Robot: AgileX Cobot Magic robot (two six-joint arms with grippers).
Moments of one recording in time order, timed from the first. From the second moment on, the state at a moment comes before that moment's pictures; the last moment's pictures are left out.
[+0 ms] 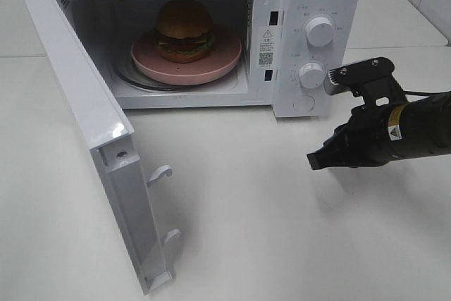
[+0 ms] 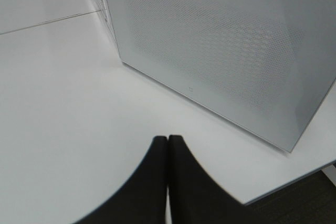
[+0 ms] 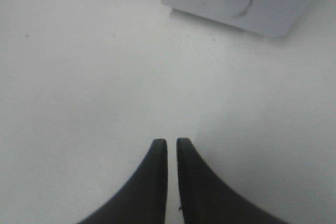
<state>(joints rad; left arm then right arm) -0.45 -0.01 -0.50 0.06 1.04 -0.03 0.32 1.68 -0.59 -0.46 -0.17 0.35</state>
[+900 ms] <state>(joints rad) -0.45 -0.01 -0.50 0.06 1.04 -0.03 0.32 1.62 -0.93 0.60 0.67 -0.60</state>
